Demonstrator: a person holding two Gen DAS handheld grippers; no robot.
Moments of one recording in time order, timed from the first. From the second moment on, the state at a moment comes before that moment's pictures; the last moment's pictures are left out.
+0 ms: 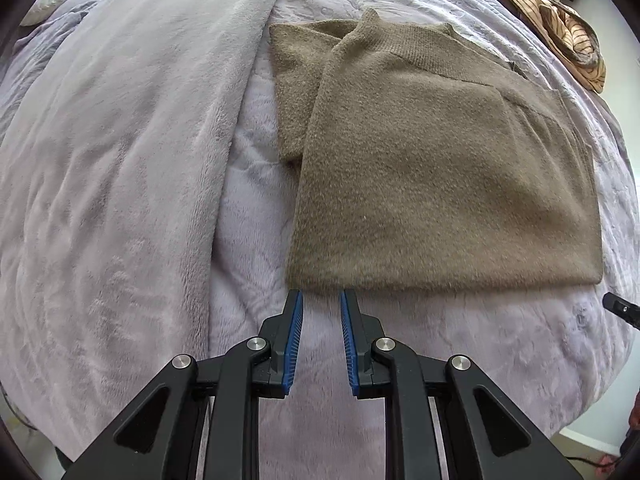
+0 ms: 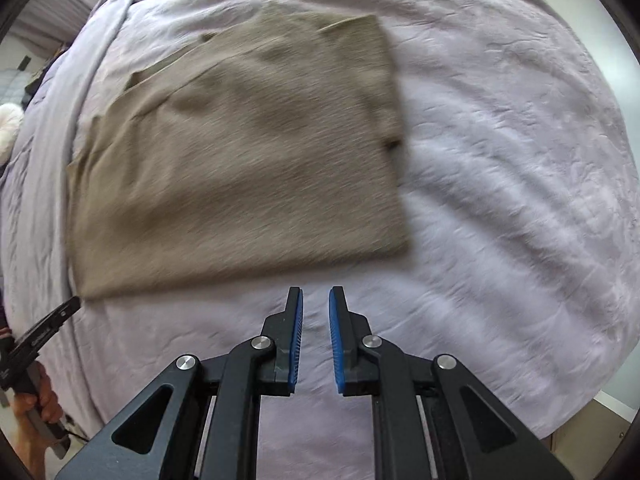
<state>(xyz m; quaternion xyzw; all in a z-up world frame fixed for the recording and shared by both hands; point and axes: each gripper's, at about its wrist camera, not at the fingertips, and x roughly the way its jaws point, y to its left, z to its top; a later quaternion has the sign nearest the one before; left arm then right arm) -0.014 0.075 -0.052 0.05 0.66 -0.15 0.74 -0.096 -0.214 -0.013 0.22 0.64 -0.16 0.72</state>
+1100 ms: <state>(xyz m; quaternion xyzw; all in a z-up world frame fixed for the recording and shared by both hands) -0.009 0.118 -0.036 0.07 0.64 -0.13 0.76 -0.049 -0.061 -0.029 0.21 0.67 -0.02 0.71</state>
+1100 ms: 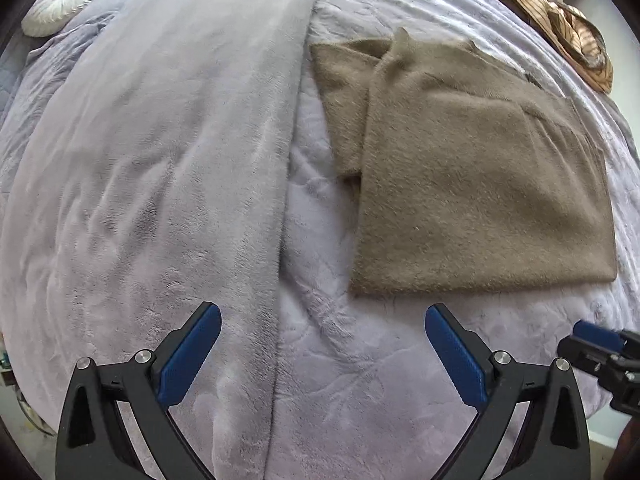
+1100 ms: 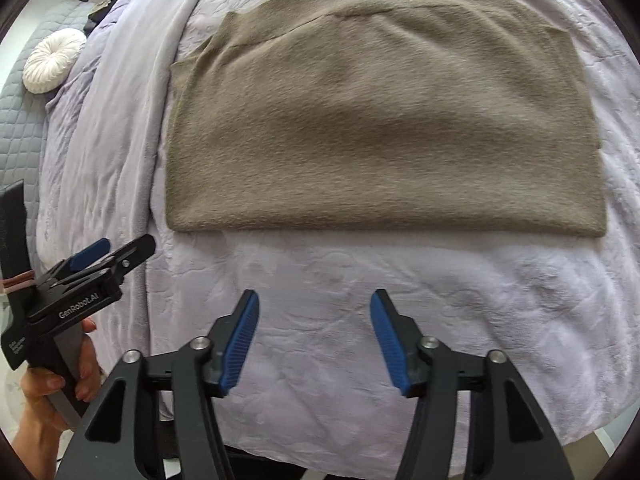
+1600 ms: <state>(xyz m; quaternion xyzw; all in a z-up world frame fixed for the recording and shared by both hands) 0.008 0.152 -0.048 0.00 0.66 -0.12 0.74 -0.039 -0.033 -0.058 0.31 0.65 0.02 0.69</state>
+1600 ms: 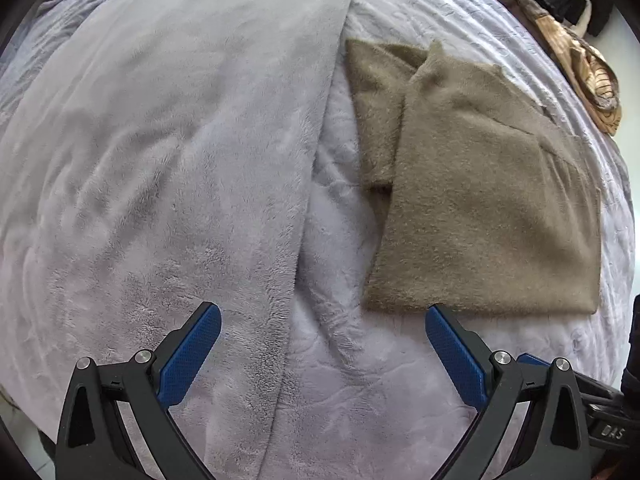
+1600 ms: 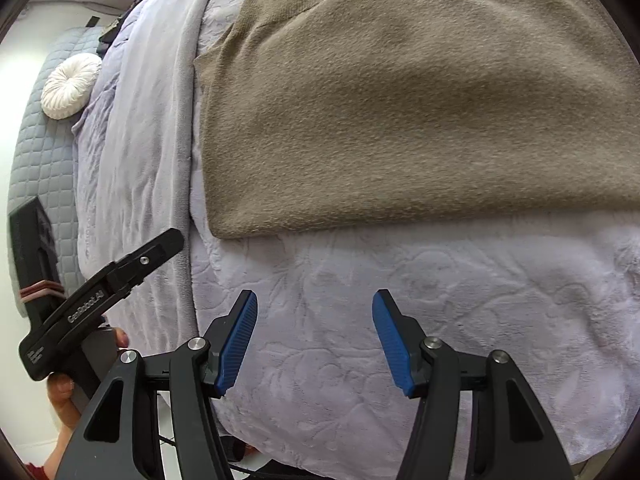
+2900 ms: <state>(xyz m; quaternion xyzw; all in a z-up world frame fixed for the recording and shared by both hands) 0.044 0.202 -0.059 -0.08 0.64 -0.16 0.75 -0.013 0.001 -0.145 0.62 0.46 0.06 0.63</state>
